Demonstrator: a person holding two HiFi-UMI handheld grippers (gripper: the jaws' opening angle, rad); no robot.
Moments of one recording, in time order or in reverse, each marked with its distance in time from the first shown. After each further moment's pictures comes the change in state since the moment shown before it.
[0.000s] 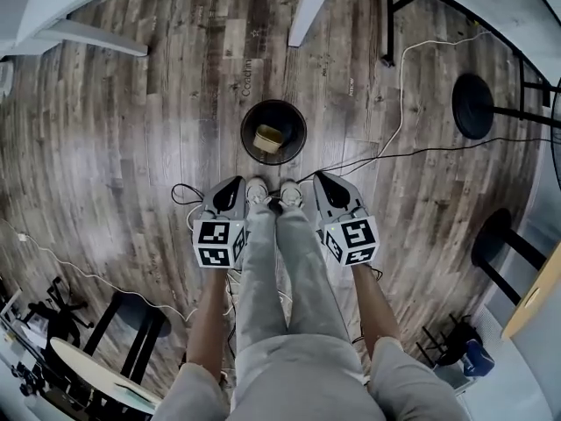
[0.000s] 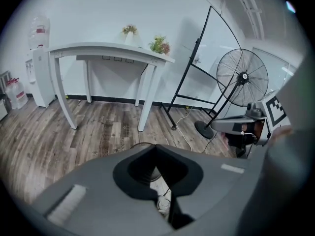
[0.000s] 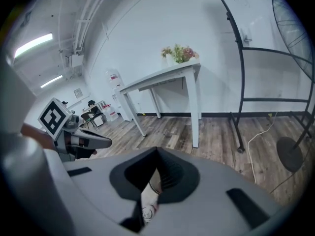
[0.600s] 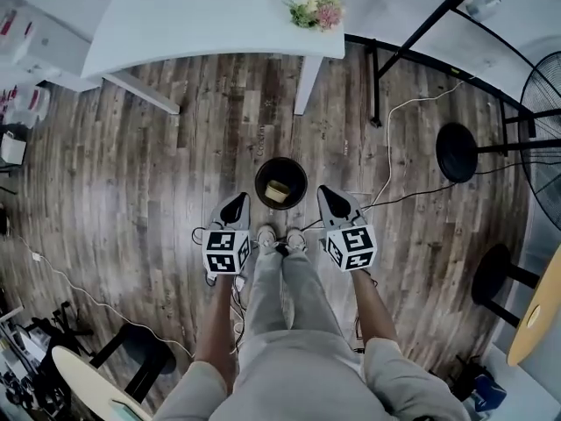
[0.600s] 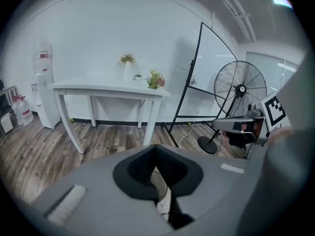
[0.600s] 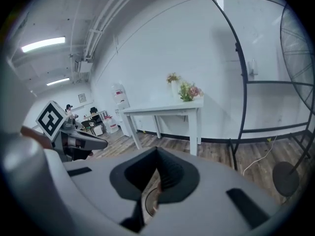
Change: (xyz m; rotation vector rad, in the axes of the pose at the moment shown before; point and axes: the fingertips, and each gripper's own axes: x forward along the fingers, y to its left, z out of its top) left arm -0.079 -0.023 0.124 0.064 -0.187 0.060; right arm -0.064 0.006 0.137 -0.092 -0.192 -0.014
